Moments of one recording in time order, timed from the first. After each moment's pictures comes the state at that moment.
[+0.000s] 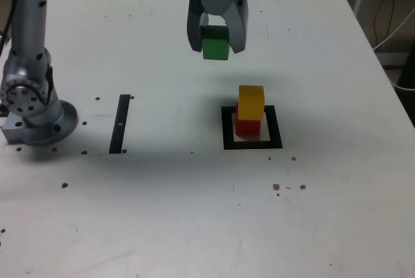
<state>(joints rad) 0.17 1.90 -1.66 1.48 0.03 0.32</state>
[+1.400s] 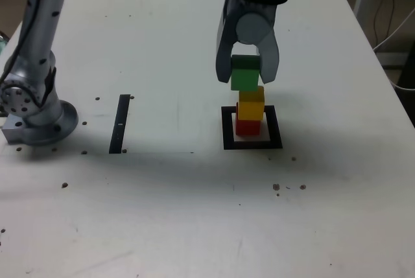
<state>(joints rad) 0.03 2.06 -1.82 1.53 -0.06 0.11</state>
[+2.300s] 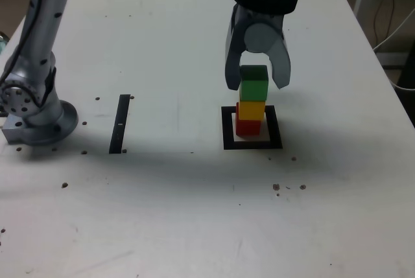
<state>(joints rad) 0.03 2.07 -1.79 1.47 -0.07 0.12</state>
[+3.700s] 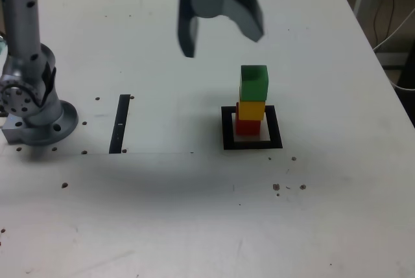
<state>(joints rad) 0.04 1.79 -1.59 1.48 0.04 0.11</state>
